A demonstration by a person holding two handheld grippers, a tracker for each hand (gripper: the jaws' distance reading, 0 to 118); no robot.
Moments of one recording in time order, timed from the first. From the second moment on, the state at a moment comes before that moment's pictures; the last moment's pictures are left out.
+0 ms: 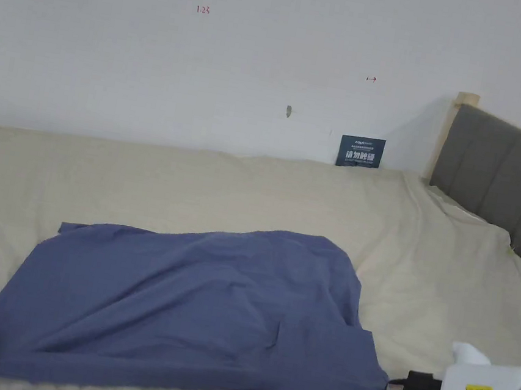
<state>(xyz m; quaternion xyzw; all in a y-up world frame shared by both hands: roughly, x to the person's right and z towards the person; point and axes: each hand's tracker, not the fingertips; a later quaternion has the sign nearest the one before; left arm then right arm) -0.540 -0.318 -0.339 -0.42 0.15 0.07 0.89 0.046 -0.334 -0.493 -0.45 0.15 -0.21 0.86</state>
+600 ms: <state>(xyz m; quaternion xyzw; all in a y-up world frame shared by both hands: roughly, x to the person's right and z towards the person) -0.501 -0.349 -0.191 -0.43 0.16 0.11 0.88 0.096 -0.349 -0.359 -0.47 0.15 -0.18 0.85</state>
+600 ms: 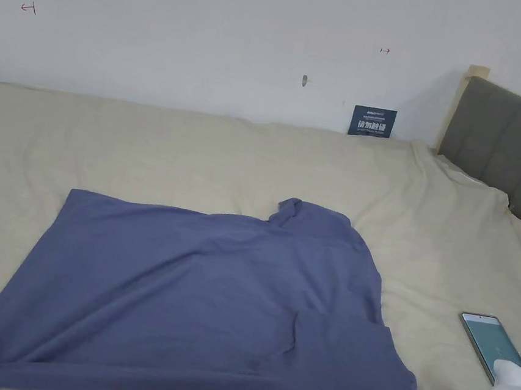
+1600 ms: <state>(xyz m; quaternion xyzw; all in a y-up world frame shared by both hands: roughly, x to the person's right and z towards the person) -0.463 -0.342 -0.134 -0.38 0.18 0.08 0.90 -0.005 -0.338 -0.309 -0.37 0.15 0.02 0.92</state>
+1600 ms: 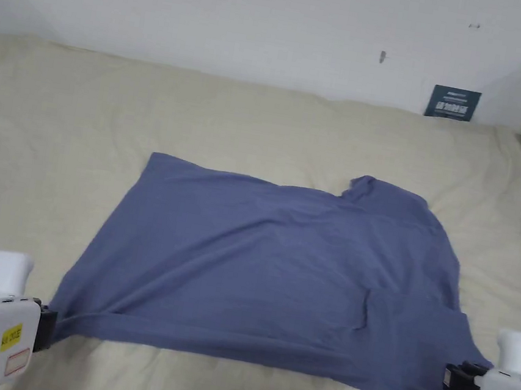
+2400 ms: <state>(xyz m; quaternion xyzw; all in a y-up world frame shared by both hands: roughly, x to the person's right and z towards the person) -0.487 -0.385 -0.143 -0.42 0.19 0.10 0.88 -0.032 -0.360 -0.305 -0.42 0.21 -0.04 0.88</state>
